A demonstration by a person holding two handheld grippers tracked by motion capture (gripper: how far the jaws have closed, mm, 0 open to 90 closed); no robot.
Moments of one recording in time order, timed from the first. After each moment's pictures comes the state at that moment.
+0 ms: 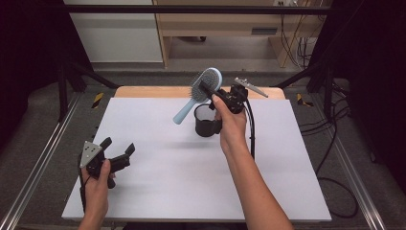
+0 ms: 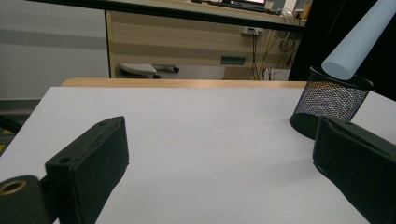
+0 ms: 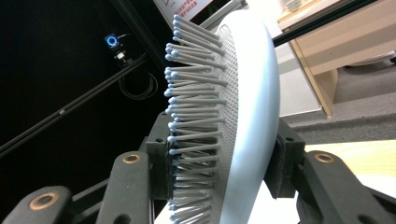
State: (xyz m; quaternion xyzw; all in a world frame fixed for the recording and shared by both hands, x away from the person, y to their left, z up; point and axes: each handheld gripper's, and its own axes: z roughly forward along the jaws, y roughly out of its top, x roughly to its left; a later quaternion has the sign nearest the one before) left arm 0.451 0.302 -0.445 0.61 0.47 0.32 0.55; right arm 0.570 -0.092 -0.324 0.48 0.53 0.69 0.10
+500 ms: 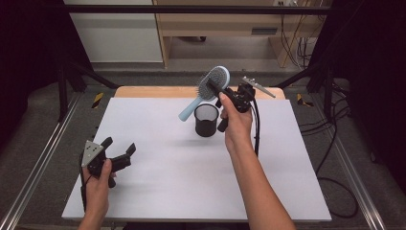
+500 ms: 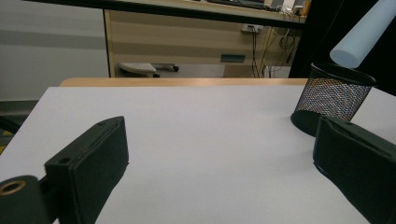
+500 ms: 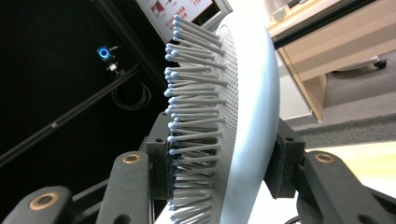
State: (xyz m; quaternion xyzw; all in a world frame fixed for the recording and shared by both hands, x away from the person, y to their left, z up) left arm 0.454 0.300 -0.447 0.61 0.47 0.32 0.55; right arm 0.571 -0.108 -0.321 0.50 0.51 0.70 0.11
